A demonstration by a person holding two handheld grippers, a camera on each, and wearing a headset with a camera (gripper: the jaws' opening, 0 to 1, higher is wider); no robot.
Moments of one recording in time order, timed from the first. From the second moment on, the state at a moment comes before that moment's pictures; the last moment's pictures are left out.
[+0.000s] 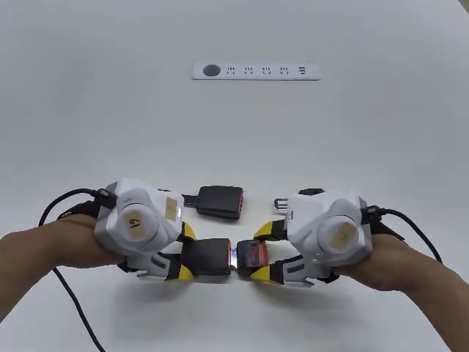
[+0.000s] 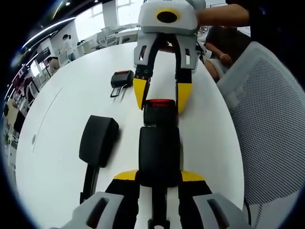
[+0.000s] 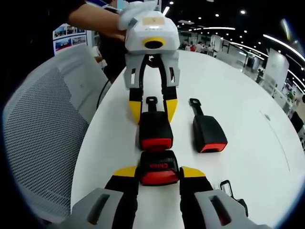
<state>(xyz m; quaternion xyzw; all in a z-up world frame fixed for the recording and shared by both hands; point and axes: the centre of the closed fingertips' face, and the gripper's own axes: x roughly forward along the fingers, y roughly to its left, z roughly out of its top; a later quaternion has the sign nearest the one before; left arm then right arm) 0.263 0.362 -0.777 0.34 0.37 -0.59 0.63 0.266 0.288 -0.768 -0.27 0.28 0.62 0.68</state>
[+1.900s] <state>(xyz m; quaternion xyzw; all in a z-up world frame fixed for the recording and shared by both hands) 0.323 0.352 -0.732 0.32 0.35 -0.56 0.68 0.322 0.223 -0.738 -0.29 0.31 0.58 0.70</state>
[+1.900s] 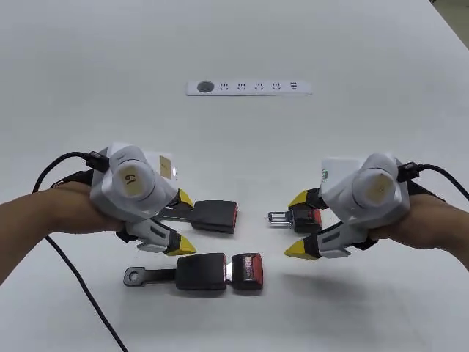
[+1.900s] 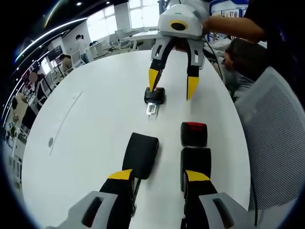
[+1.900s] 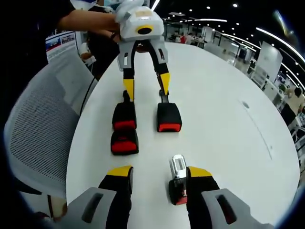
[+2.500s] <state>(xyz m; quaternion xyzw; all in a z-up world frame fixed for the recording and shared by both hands) 0.352 0.347 -0.744 0.33 0.36 -0.57 0.66 0.350 0.196 -0.754 -0.30 0.32 0.56 0.70</state>
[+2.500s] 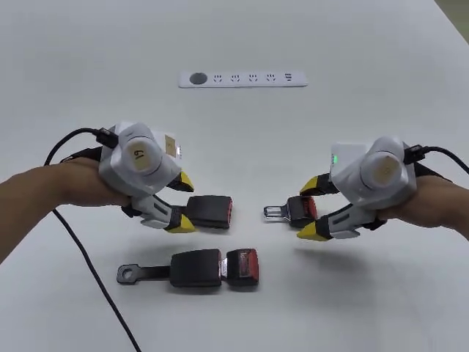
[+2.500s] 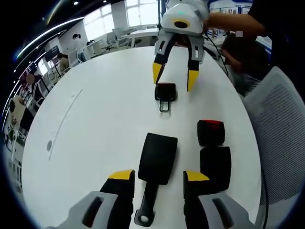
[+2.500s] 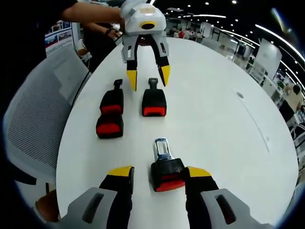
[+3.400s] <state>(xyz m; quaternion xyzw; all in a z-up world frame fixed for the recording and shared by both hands) 0.364 0.347 -0.767 0.34 0.38 -0.58 0.64 0.359 0.184 -0.777 -0.32 0.34 0.58 0.66</state>
